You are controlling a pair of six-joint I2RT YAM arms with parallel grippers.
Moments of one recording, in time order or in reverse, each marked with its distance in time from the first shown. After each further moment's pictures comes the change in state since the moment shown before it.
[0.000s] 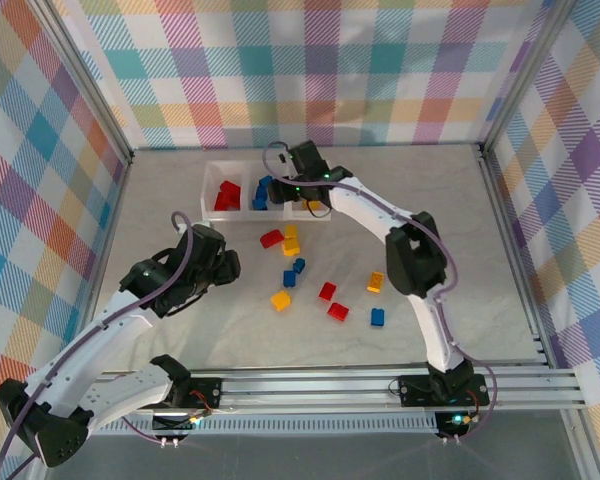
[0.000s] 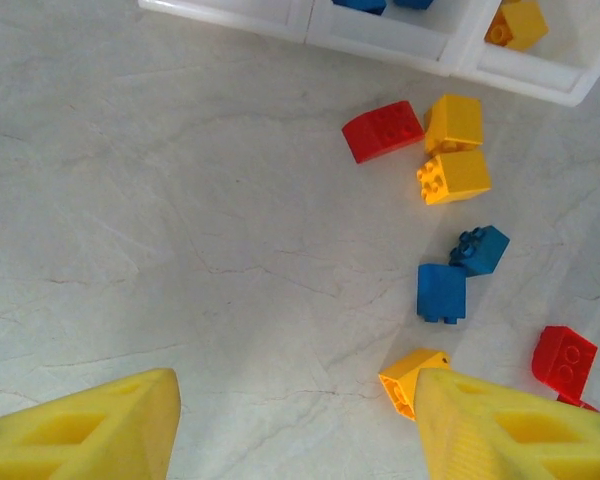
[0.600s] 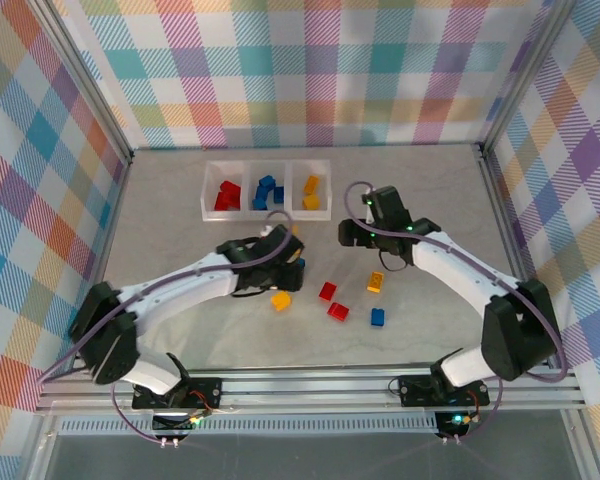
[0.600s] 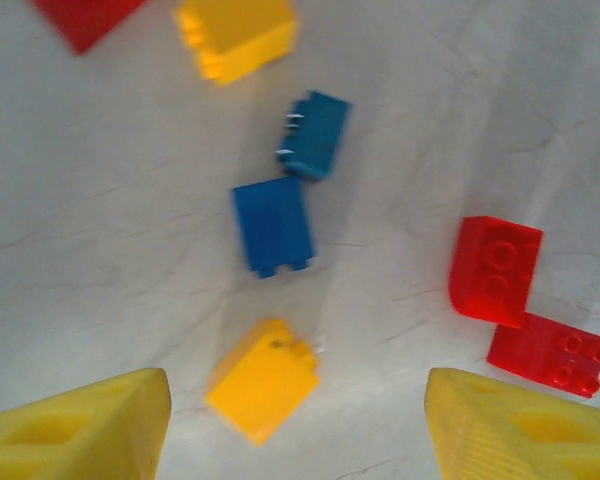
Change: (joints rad) left arm -0.266 0.550 0.160 0.186 0.112 0.066; right arm -0.152 -0.756 -0.881 0.017 0.098 0.141
